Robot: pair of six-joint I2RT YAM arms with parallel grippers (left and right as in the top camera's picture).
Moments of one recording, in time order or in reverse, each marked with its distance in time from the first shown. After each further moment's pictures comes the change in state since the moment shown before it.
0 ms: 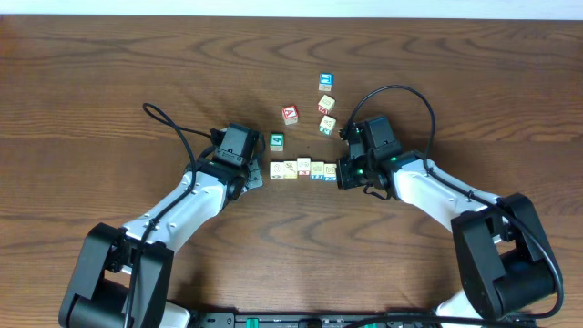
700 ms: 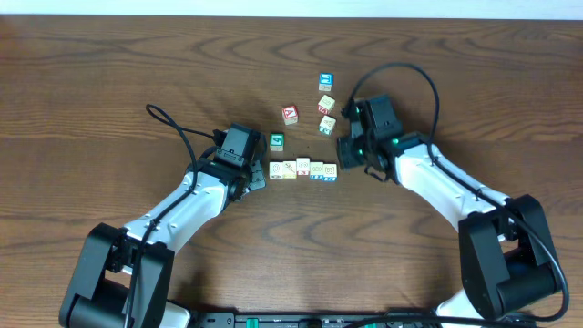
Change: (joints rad) left arm -0.008 0.000 0.000 0.001 0.037 -0.003; right arm -0.003 0.000 0.166 -0.077 0.109 -0.053
